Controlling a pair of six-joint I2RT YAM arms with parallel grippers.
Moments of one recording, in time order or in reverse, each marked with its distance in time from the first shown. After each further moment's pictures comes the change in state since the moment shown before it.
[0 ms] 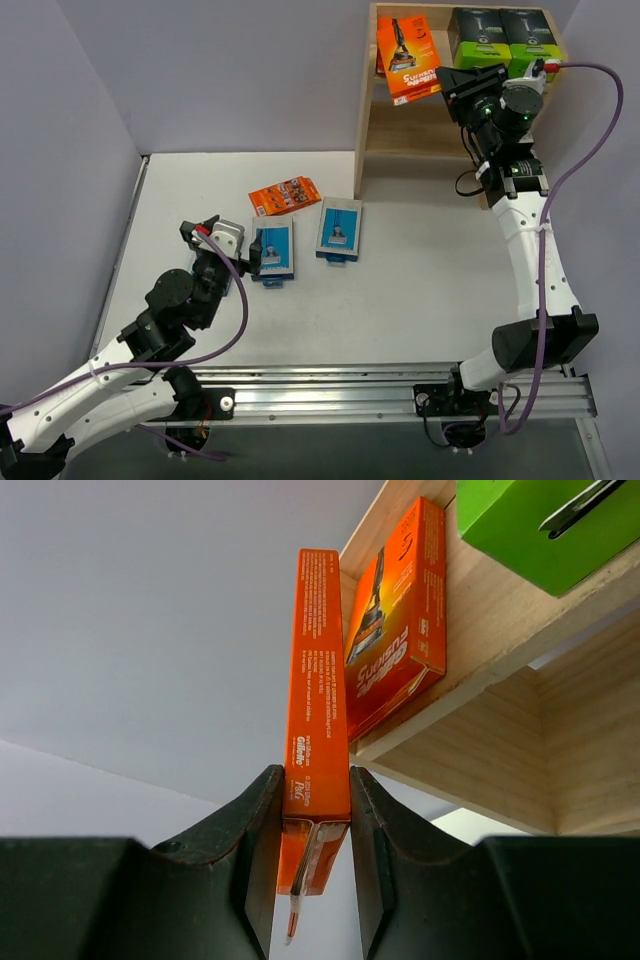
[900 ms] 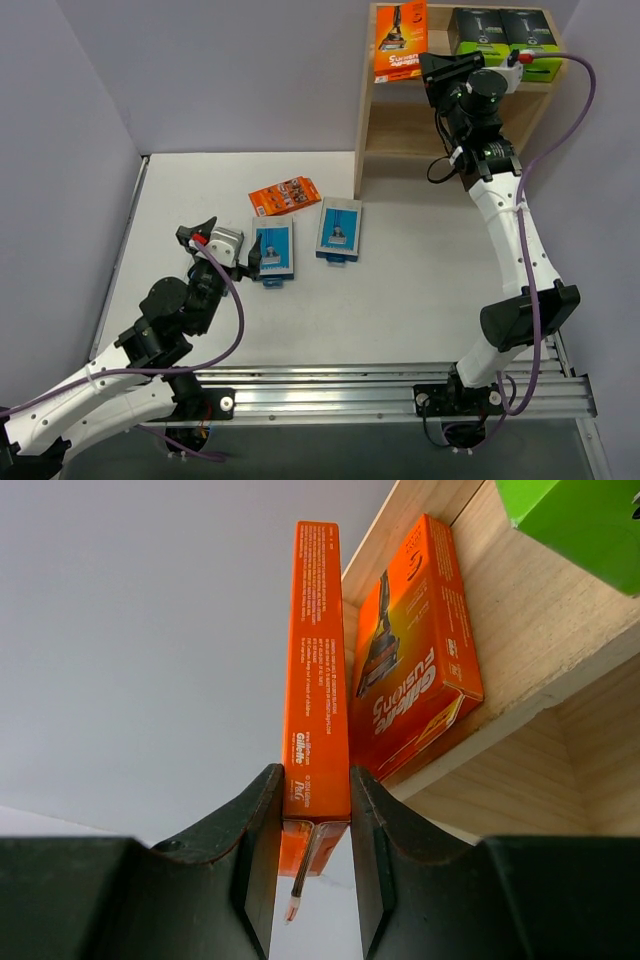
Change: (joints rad) left arm -0.027 -0.046 -0.037 0.038 -0.002 0.052; right arm 0.132 0.161 0.182 -0.034 0.235 0.016
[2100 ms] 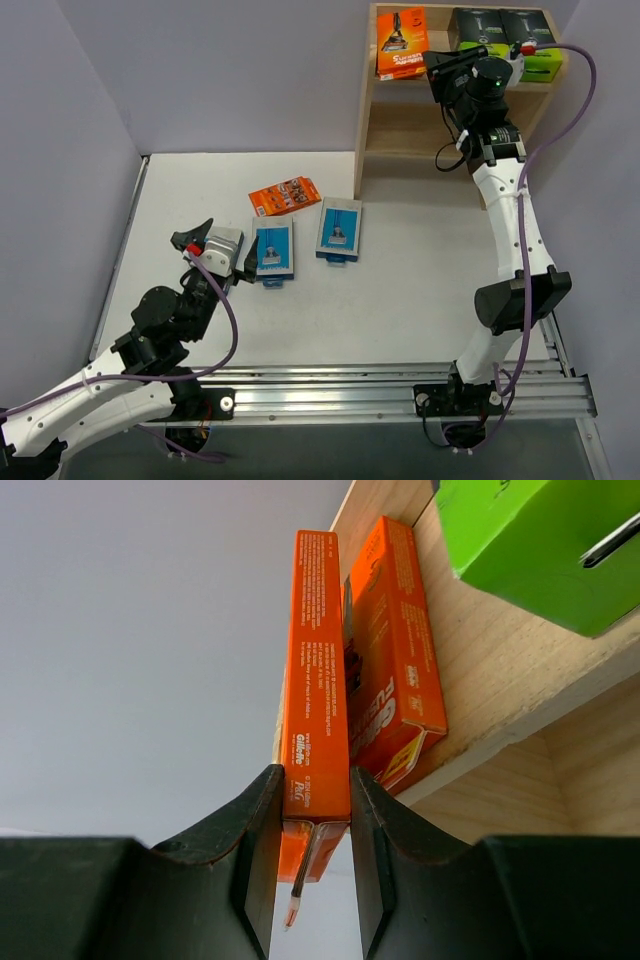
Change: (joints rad) left arm -0.035 -0.047 -0.031 0.048 -0.012 0.063; right arm -0.055 0.109 0.171 -0.143 -0.076 0.039
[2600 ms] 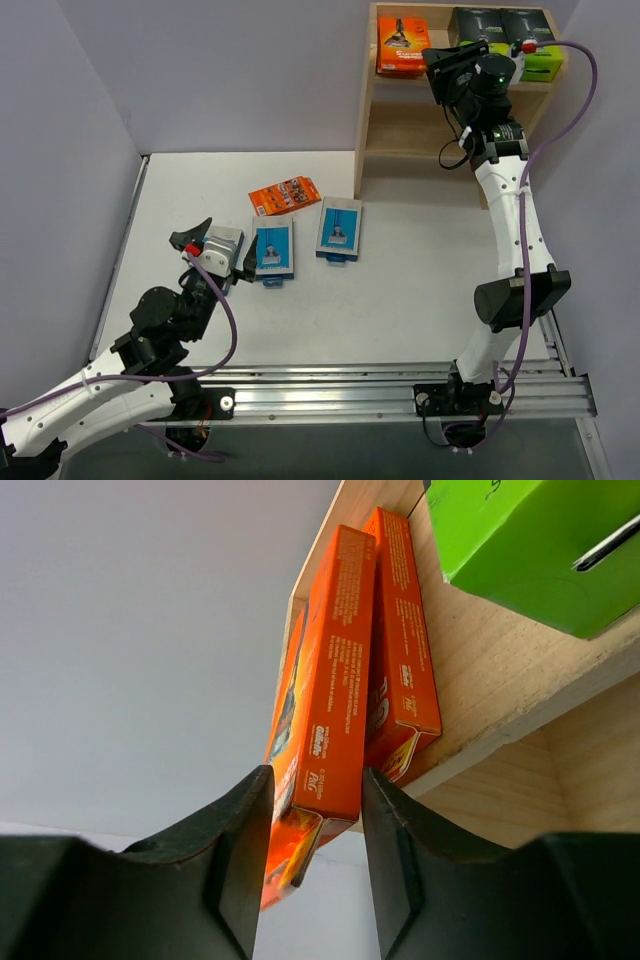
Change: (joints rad) left arm -0.004 -0.007 -0.008 0.013 0.000 0.016; right arm -0.023 0.024 0.037 -0.035 -0.039 0.013
